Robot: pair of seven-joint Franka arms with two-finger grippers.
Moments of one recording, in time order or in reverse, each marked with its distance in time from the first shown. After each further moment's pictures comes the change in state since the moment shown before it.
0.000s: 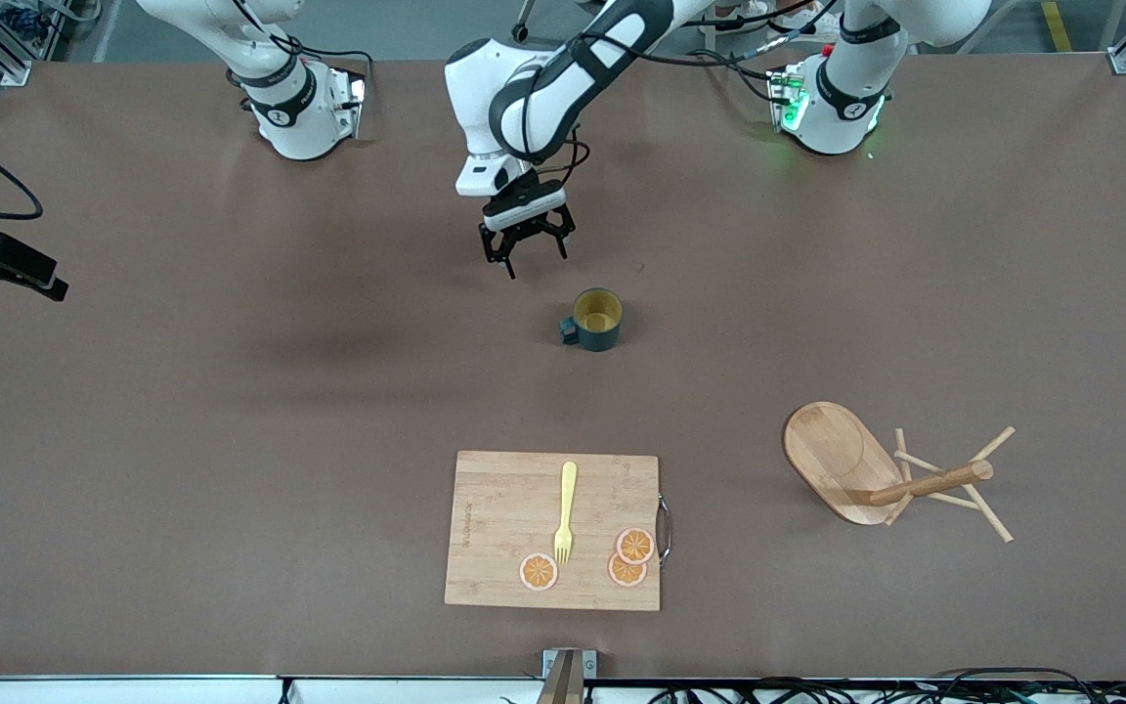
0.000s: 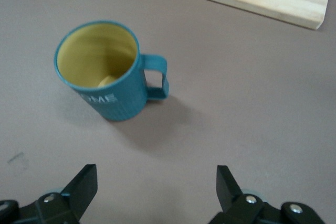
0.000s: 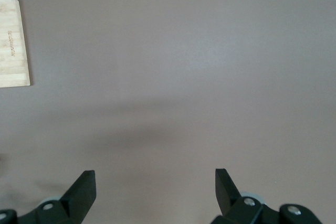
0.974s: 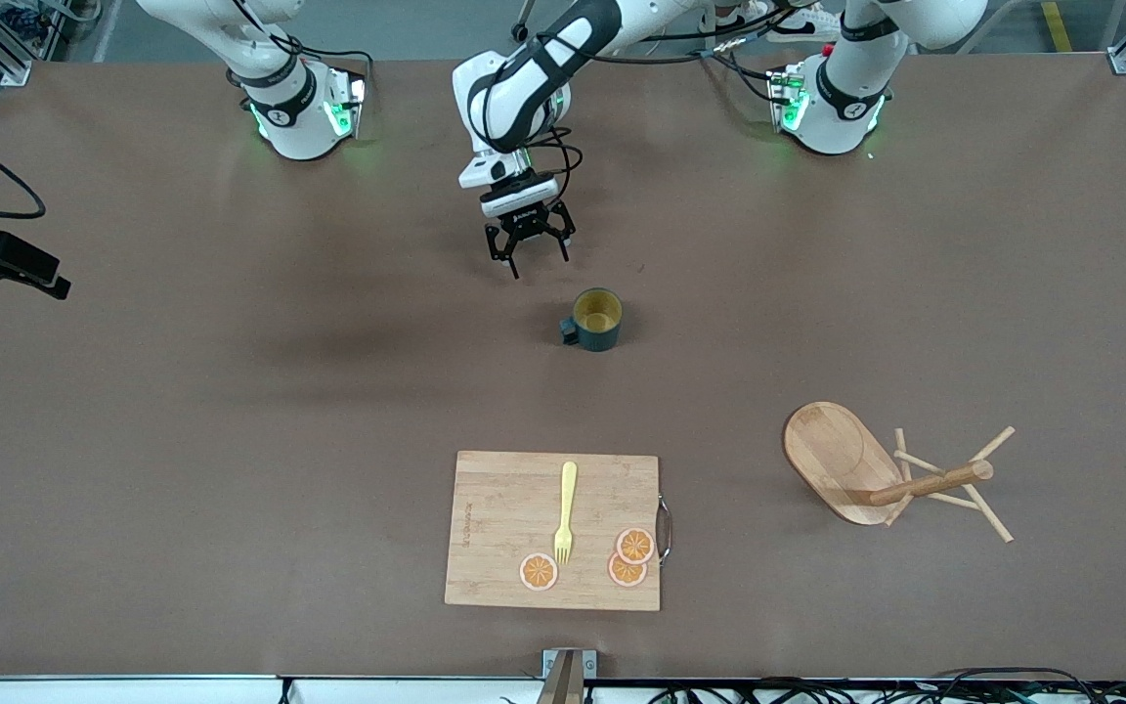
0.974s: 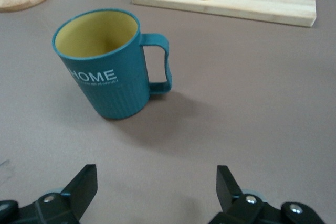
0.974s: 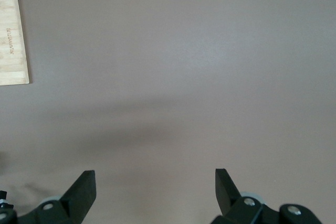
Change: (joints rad) left arm -0.099 0.120 0.012 0.022 0.253 -0.131 -0.176; right arm 0.001 0.000 0.001 -0.002 -0.002 0.001 0.000
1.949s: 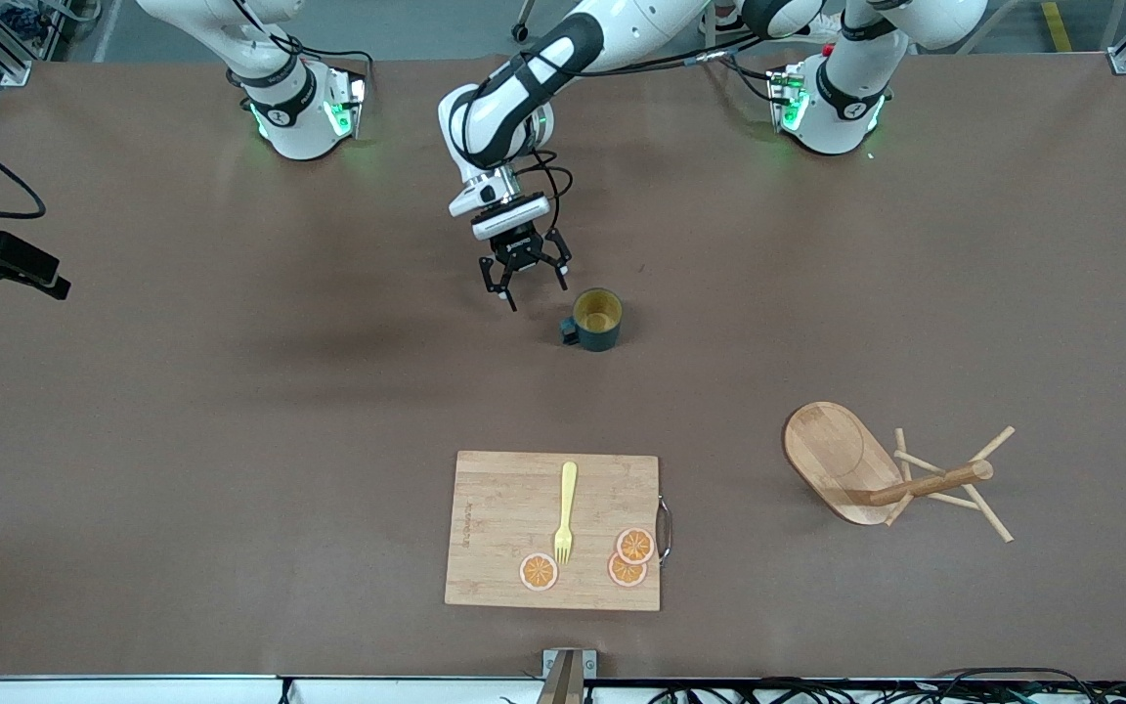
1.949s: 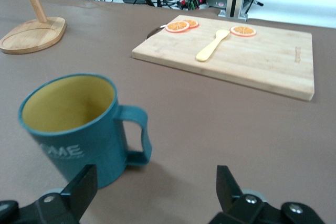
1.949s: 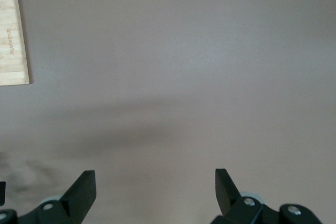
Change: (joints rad) left arm -0.003 0.123 0.042 0.202 0.104 -0.145 -0.038; right arm 0.000 0.000 0.000 0.000 0.000 0.001 0.000
